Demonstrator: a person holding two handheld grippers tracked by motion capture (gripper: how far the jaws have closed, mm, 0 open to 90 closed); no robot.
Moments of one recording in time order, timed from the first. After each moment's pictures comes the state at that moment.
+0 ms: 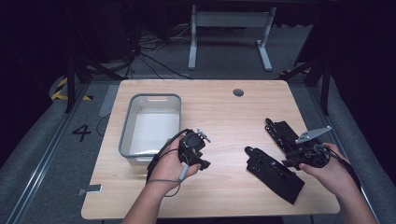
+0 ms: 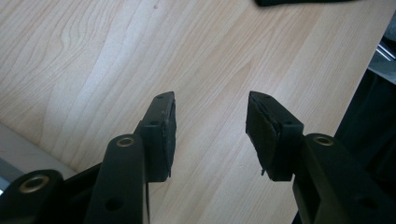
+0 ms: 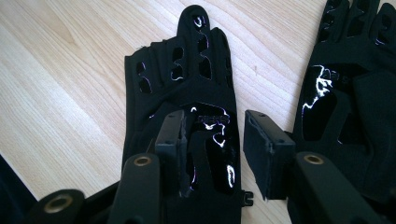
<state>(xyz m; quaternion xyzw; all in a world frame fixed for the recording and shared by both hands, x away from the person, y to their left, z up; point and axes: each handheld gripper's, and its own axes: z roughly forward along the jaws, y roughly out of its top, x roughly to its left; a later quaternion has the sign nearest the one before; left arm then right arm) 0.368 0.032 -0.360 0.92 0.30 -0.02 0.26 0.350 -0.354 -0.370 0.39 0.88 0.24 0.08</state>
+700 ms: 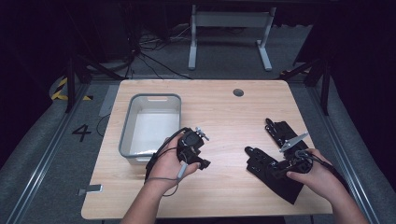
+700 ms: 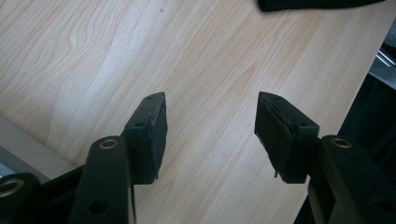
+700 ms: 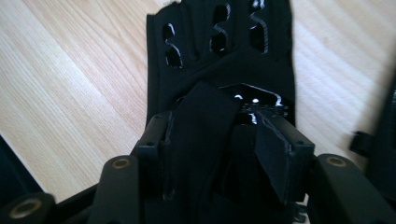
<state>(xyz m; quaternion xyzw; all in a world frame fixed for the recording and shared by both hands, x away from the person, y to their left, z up) 0.370 0.034 -0.358 0.92 0.30 -0.01 0.26 0.354 -0.325 -0.405 0.37 0.91 0.18 0.03</state>
